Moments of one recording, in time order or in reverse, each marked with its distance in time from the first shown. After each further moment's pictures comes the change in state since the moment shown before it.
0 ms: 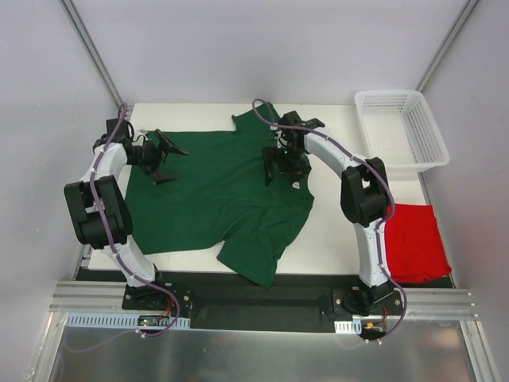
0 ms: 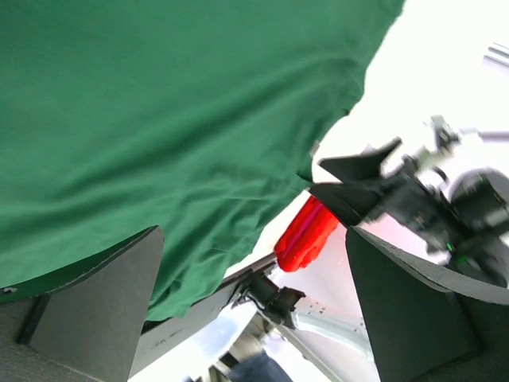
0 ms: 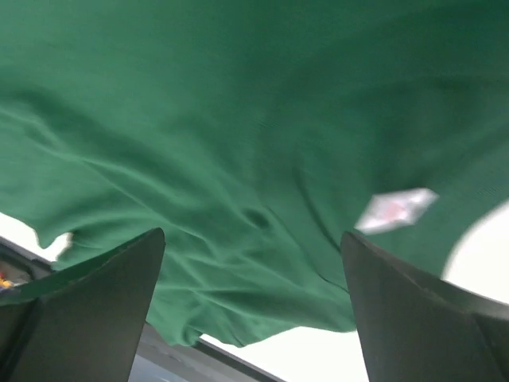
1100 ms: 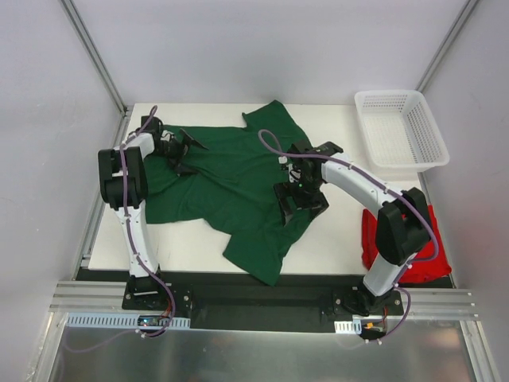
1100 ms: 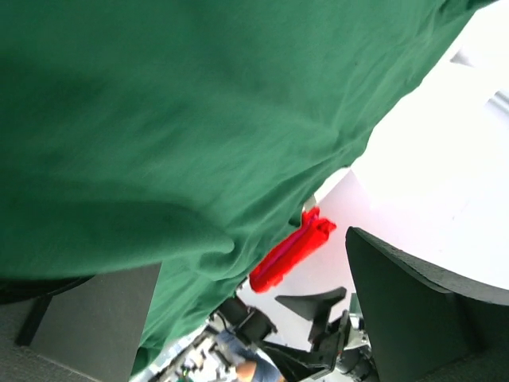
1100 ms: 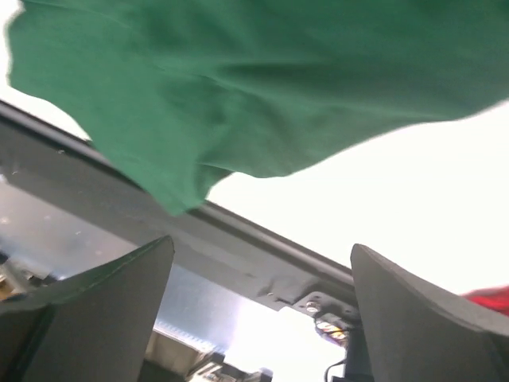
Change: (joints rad) left arm -0.130 0.460 0.299 0.146 0.032 -0.189; right arm 0.122 -0.447 -0.465 -0.155 -0.015 0.002
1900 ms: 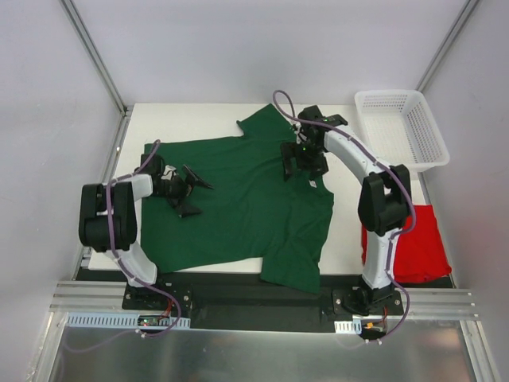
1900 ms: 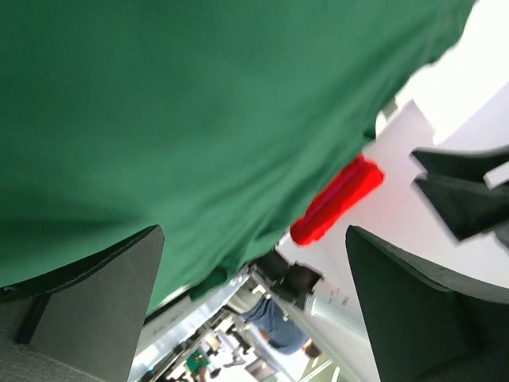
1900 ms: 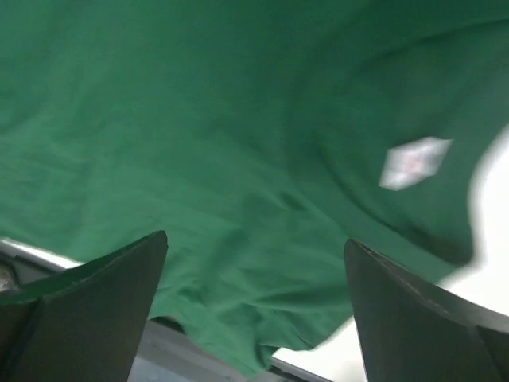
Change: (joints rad) left arm -0.045 -0.586 -0.806 0.237 -0.016 -0.018; right arm -0.190 0.262 0.354 0.117 0.115 -0.019
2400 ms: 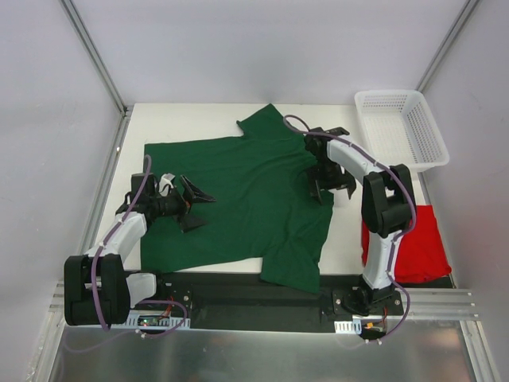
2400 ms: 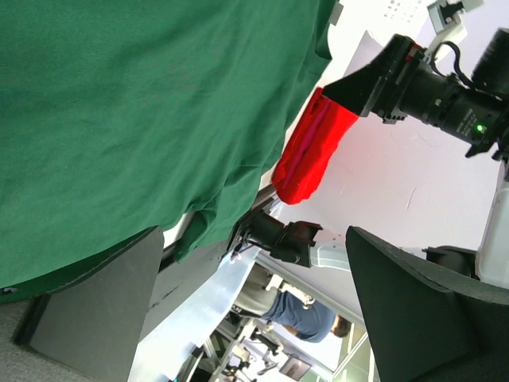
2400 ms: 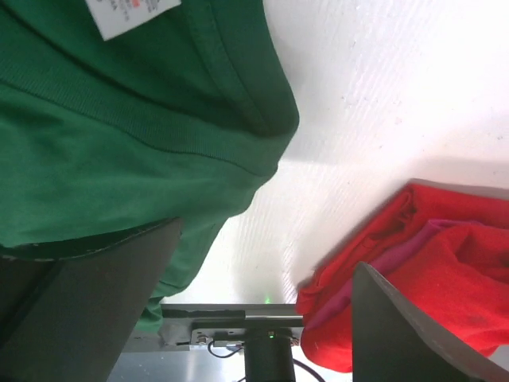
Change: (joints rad) left arm -0.028 -0.514 -0.289 0.069 0.095 -0.103; right arm -0.023 -0.006 -0.185 -0.173 0.461 0.060
